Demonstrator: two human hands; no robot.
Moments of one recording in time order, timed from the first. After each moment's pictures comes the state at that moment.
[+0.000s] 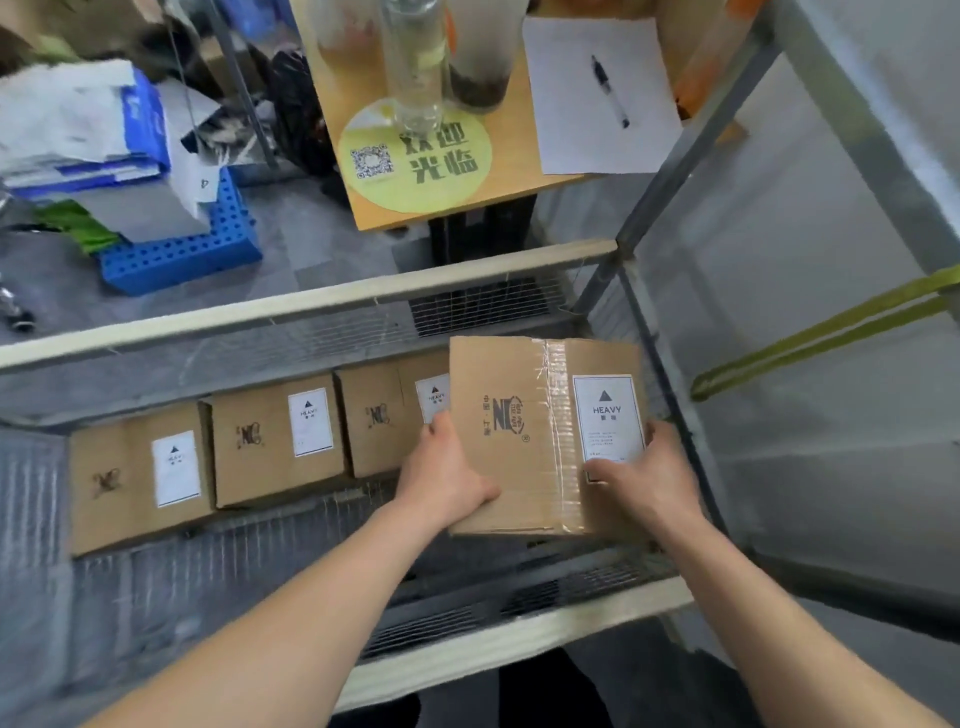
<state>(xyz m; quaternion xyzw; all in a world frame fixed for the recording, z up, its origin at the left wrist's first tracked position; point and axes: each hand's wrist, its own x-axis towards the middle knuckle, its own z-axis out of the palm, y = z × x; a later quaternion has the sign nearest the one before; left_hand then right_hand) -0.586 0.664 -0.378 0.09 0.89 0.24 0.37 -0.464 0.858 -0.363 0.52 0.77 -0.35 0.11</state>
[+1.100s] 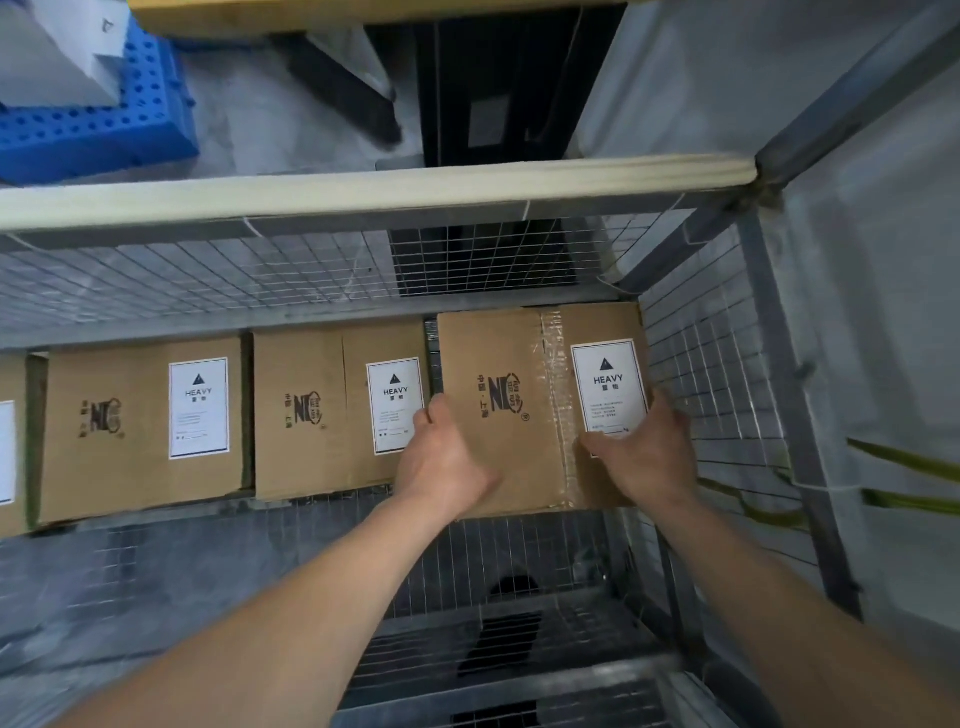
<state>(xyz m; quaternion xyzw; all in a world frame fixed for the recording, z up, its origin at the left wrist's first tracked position) -0.641 0.759 -0.605 0.00 0.88 0.23 0.40 -0.561 0.963 -0.611 0.48 0.81 -0.31 0.14</state>
